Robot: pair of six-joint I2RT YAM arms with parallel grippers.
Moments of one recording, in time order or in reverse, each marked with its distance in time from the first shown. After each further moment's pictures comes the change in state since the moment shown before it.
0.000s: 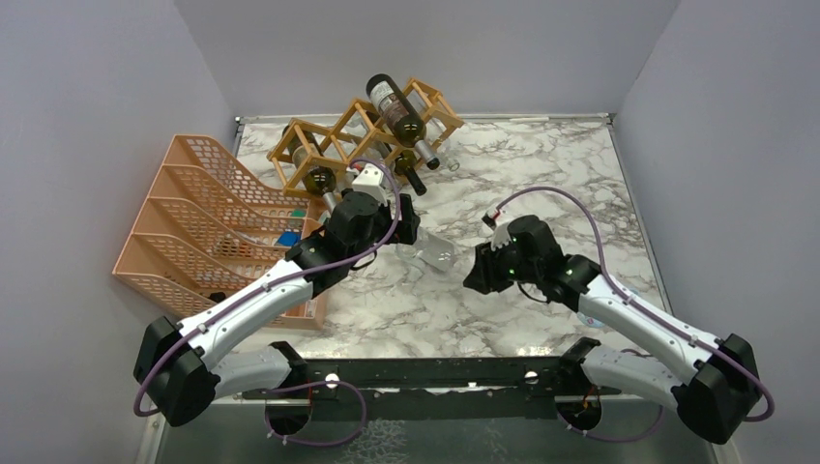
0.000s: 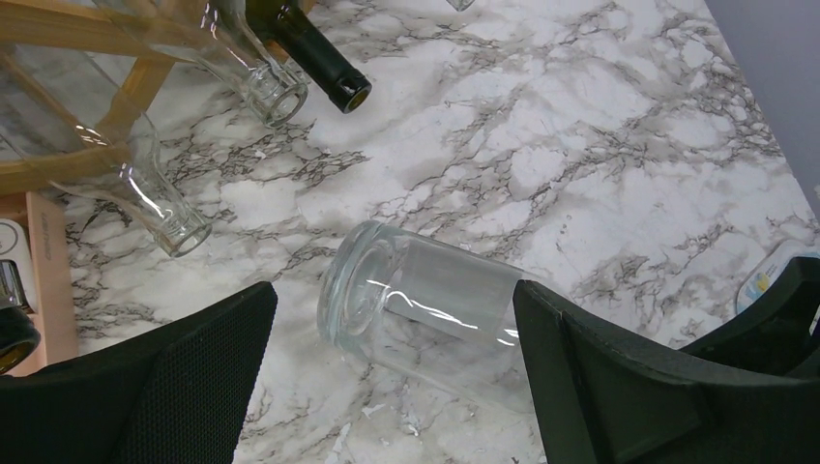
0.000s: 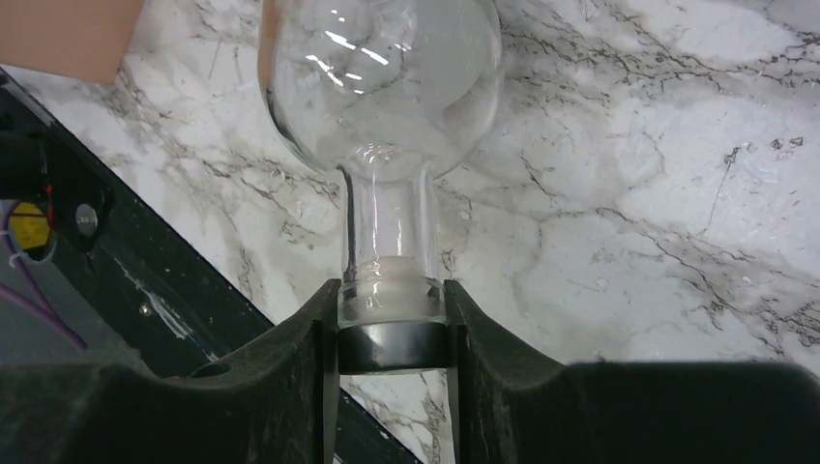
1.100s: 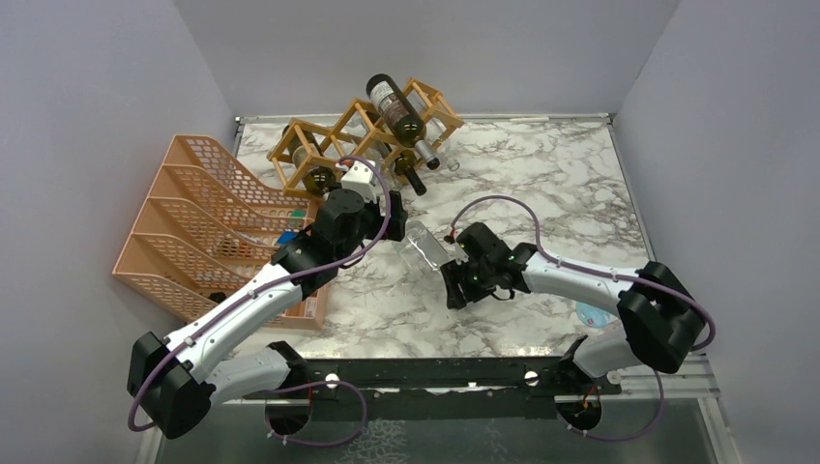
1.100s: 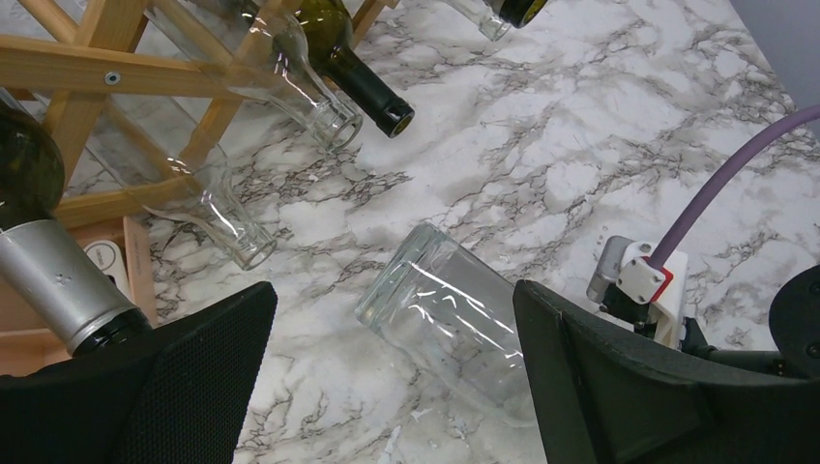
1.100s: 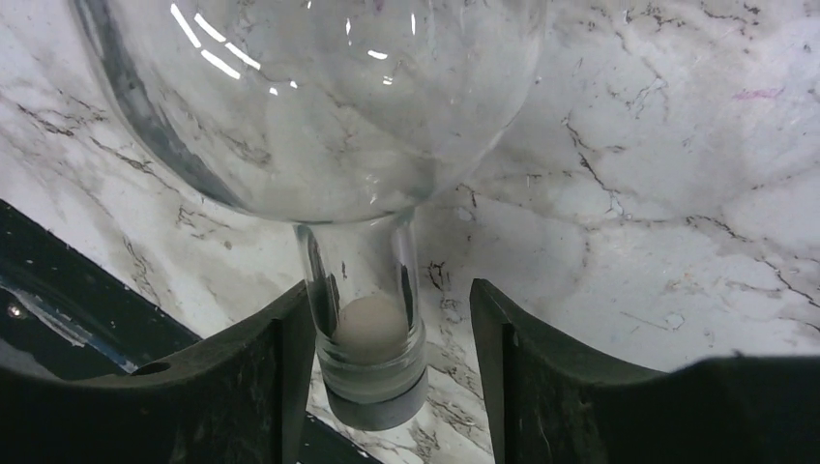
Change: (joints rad) left arm 0.051 -0.066 0.011 -0.039 -0.004 0.108; right arm 0.143 0.433 0.106 -0.027 0.075 0.002
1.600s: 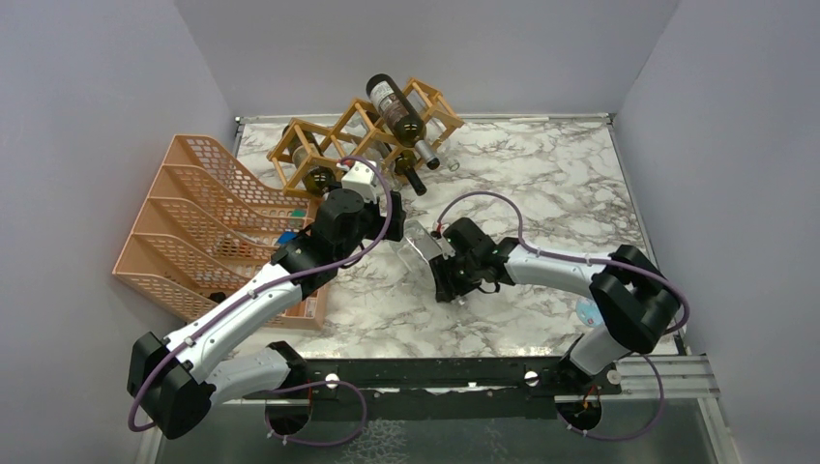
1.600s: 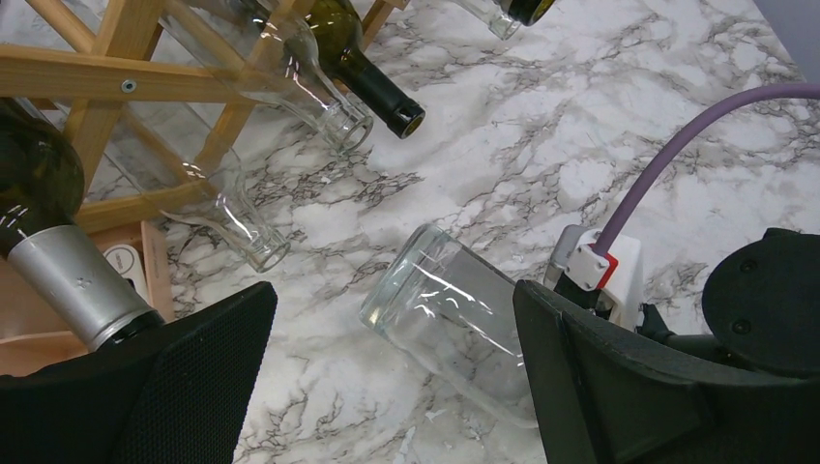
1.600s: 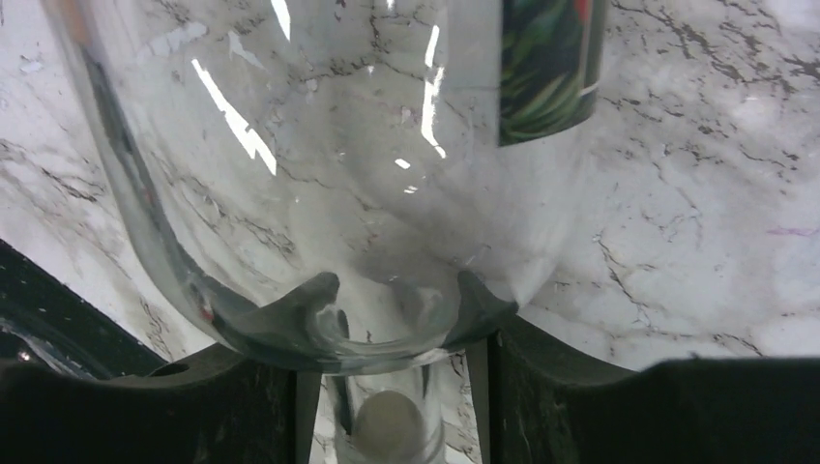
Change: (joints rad) left arm 0.005 0.000 0.000 -0.002 -0.008 0.027; right arm 0.000 0.140 0.070 0.087 0.006 -0.002
